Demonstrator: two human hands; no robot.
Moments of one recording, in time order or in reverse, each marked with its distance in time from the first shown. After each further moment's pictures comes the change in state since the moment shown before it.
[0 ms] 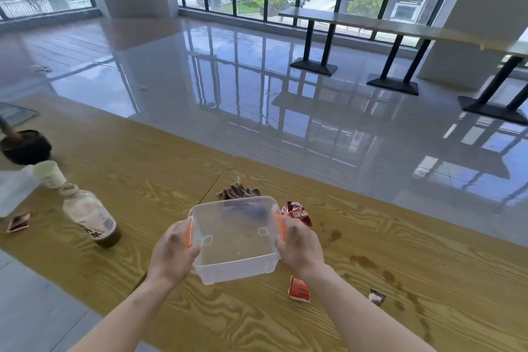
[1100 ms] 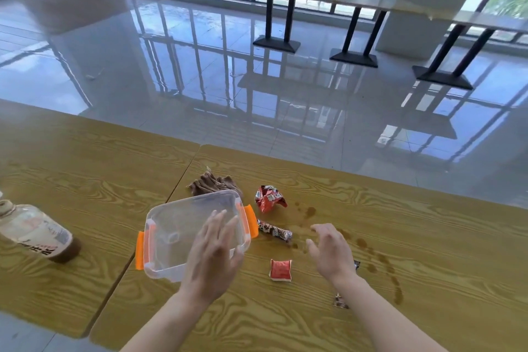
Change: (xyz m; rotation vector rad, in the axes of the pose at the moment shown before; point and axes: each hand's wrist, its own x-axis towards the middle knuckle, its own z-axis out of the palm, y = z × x) left_hand -0.030 0.077 0.078 0.106 -0.087 0.455; right_hand -0.058 0.116 -0.009 -0.014 0.053 0.307
